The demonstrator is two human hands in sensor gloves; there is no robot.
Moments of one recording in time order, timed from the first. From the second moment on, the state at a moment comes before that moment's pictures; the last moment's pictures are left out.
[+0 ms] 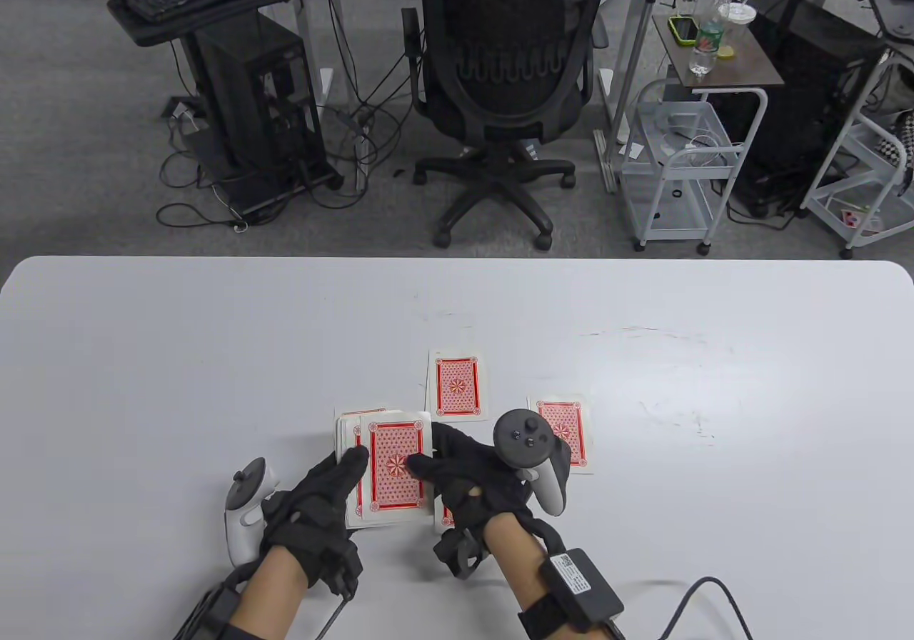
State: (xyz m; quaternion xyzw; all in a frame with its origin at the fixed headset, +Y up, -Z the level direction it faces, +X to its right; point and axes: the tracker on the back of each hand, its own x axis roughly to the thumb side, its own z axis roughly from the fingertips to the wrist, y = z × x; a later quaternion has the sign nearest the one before) left_hand -0.228 -0.790 -0.326 -0.20 0.05 0.78 0.58; right_hand 0.039 -0.736 -0.363 0.09 0.11 0.82 0.55
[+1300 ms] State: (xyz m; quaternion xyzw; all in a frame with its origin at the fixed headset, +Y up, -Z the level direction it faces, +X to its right) left_hand -0.296 -0.789 -0.336 -0.12 0.12 0.81 0.56; right_hand -0.064 -0.707 -0.418 0.19 0.12 0.90 0.38
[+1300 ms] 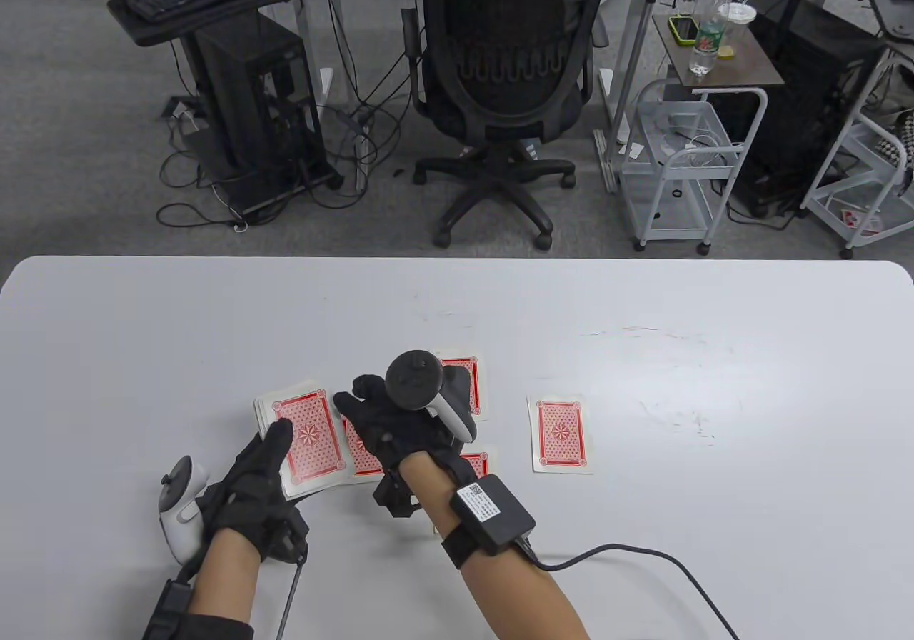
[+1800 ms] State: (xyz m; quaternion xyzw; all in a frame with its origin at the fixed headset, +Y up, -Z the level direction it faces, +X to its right) left_hand -0.283 -0.787 -0.331 -0.11 0.11 0.81 0.57; right_hand -0.058 -0.699 -0.403 0.14 0.08 0.91 0.37
